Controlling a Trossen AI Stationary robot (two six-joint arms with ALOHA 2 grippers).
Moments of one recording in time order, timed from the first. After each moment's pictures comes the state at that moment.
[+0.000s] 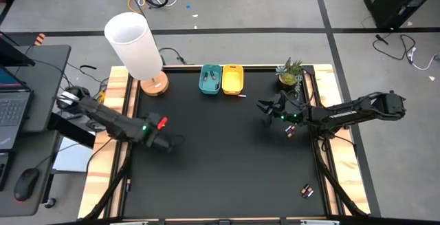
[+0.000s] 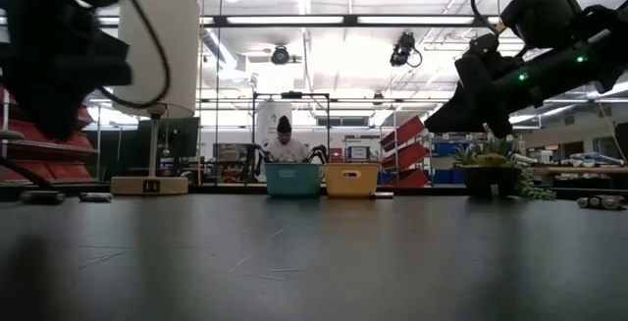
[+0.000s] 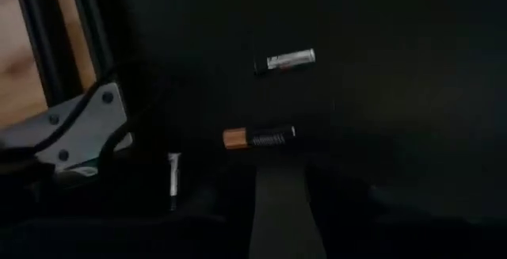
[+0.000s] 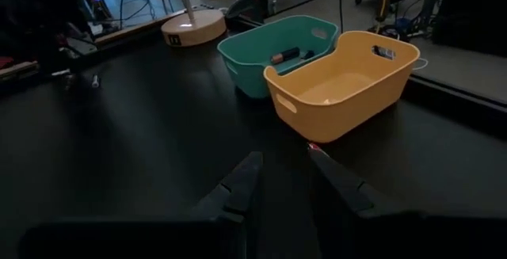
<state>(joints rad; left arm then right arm) -0.35 1.29 0.81 -1.28 -0.33 -1.63 -0.16 1.10 0.18 0.58 0.39 0.31</state>
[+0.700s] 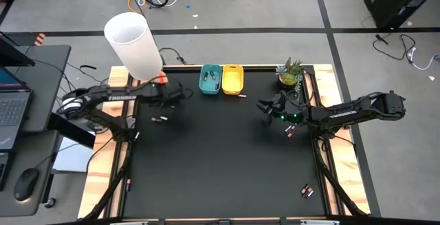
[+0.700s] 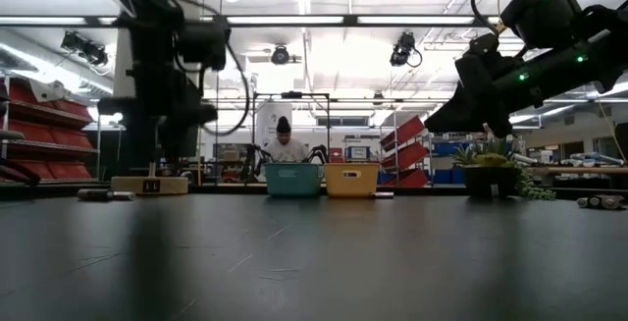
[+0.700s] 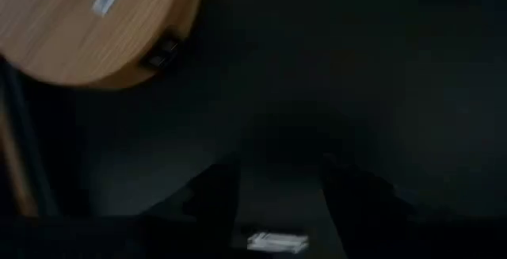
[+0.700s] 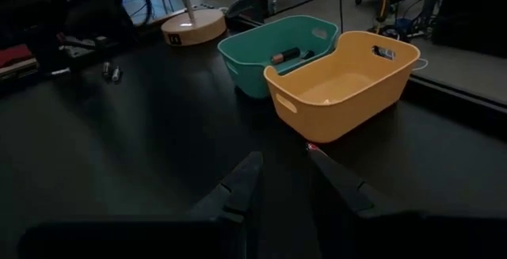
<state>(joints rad) 0.41 1.37 0.81 -0.88 -0.35 -0.84 -0.16 1.10 0.18 0.58 0.39 0.31</state>
